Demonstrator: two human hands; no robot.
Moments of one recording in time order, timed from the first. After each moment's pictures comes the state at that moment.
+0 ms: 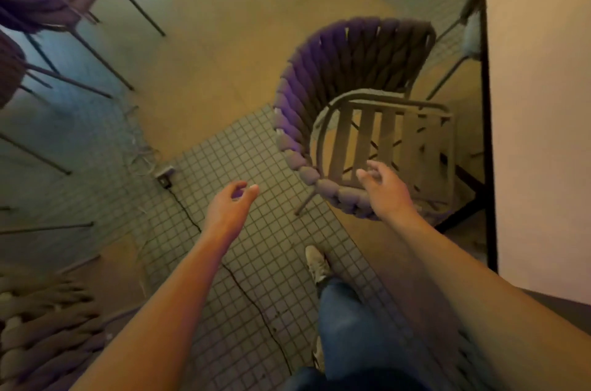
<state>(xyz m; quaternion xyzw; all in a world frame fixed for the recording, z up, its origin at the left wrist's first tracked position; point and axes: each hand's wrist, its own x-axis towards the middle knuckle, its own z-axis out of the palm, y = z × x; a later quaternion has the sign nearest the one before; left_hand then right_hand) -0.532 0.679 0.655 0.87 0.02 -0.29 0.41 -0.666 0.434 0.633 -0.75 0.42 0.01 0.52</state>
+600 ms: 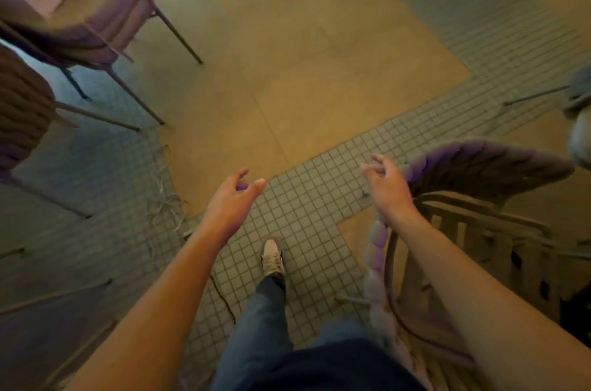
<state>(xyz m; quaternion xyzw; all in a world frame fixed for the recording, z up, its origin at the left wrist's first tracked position) -0.103 0.637 0.664 0.87 0.01 -0.29 0.40 -0.215 0.384 0.629 -0.72 0.41 0.00 0.56</state>
